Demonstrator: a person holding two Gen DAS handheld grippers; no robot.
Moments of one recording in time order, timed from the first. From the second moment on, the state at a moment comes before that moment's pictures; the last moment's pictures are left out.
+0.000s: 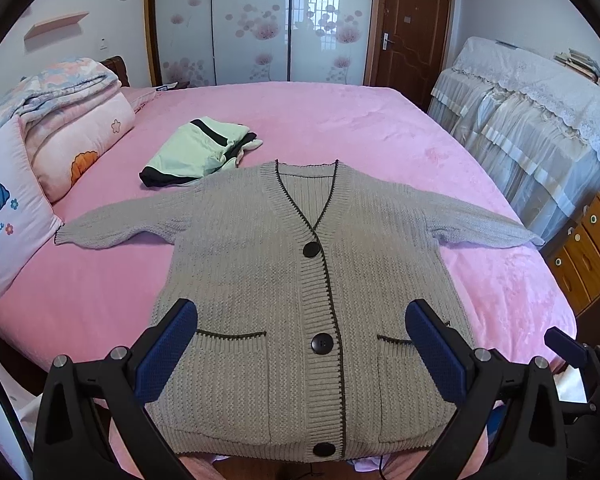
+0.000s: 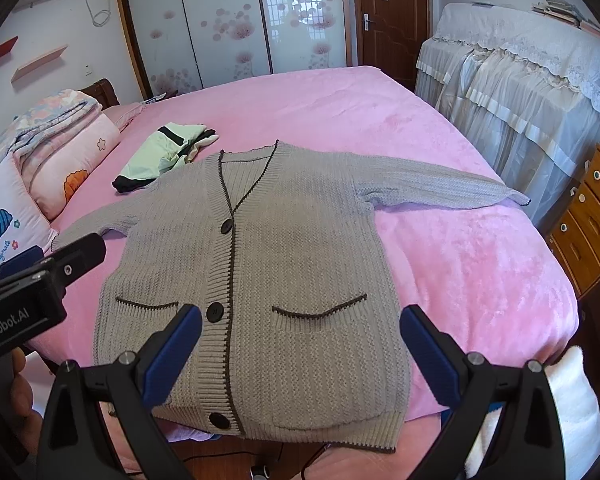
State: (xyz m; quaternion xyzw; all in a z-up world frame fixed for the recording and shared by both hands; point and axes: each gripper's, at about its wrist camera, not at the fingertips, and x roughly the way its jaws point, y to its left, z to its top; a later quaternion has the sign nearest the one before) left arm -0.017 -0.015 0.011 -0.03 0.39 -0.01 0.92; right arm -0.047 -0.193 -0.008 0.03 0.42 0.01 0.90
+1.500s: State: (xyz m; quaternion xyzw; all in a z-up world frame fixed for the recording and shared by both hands) left arm 0.120 -0.072 0.029 0.02 0.39 -0.01 0.92; right arm 0.059 -0.285 0.054 -0.01 0.32 -0.05 0.94
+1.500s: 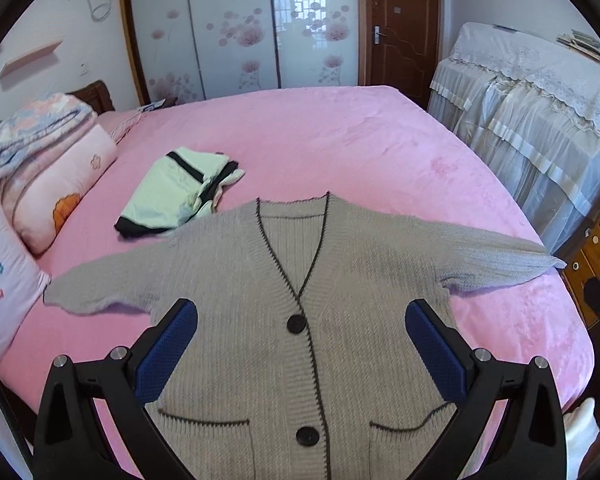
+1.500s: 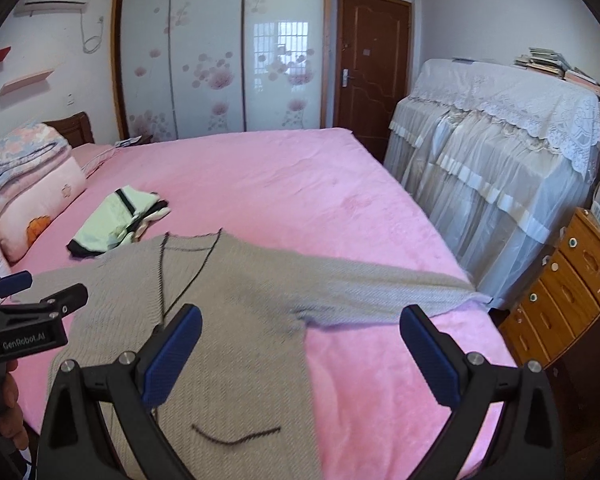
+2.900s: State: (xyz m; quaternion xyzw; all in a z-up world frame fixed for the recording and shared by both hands) left arm 0.299 -0.258 -0.105 0.07 0.45 -0.10 0.89; right arm 0.259 -0.623 -0.156 0.24 0.48 -0.26 0.81
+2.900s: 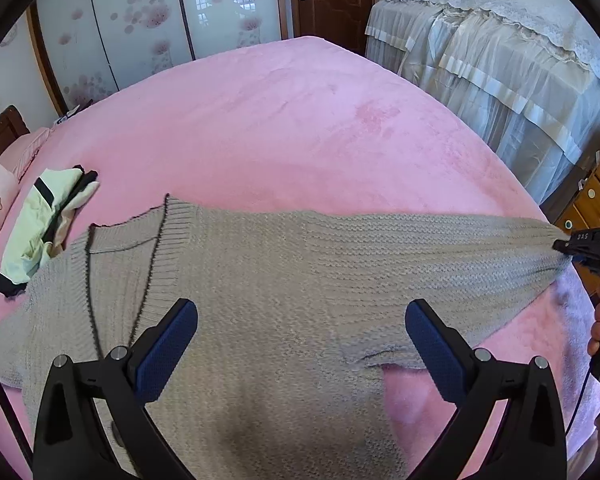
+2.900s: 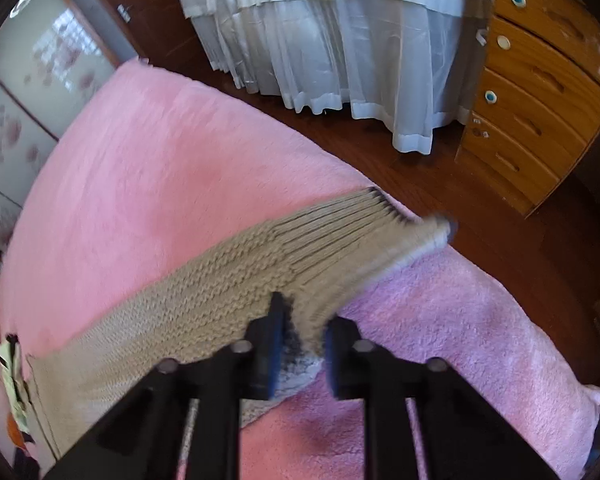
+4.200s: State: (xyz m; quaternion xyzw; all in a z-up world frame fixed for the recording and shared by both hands) left arm 0.333 -0.077 -0.192 -0.21 0.58 -0.21 0.76; right arm 0.180 -0.331 -0.126 0.14 0.48 0.09 0.86
